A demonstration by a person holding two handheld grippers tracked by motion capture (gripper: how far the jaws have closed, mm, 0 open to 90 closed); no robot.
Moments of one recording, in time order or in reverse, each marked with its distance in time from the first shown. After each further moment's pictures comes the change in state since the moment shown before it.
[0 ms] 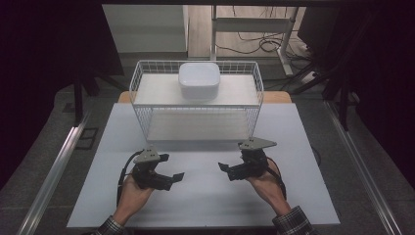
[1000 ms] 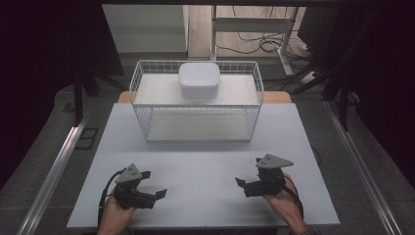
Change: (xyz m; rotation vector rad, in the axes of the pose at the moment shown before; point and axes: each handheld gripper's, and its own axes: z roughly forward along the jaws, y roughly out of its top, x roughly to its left) left arm -0.002 -0.057 -0.035 0.051 0.078 -0.069; right arm -0.004 -0.053 -0.036 0.060 -0.098 0.013
